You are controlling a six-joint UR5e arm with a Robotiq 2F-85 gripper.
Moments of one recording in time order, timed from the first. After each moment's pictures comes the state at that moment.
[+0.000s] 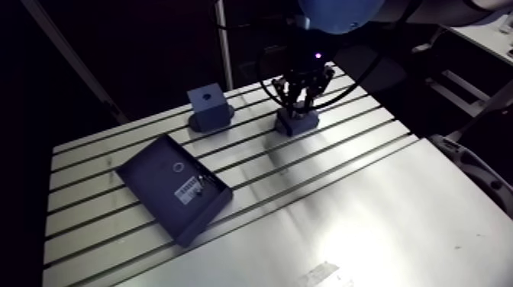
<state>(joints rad) -0.46 -1.08 1.74 -2.14 -1.64 -1.95</state>
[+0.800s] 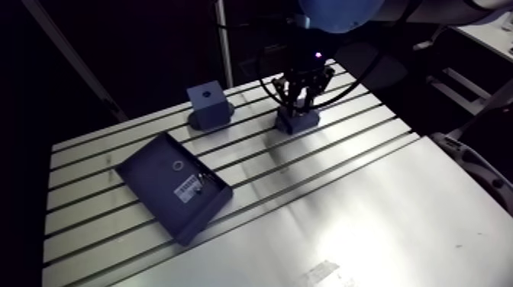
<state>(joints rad) -0.46 -1.07 1.74 -2.14 -1.64 -1.95</state>
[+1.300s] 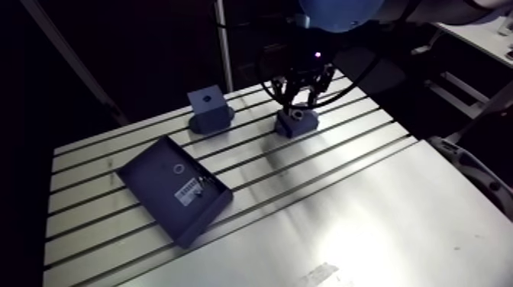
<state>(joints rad) -0.46 -1.09 1.74 -2.14 -1.64 -1.94</state>
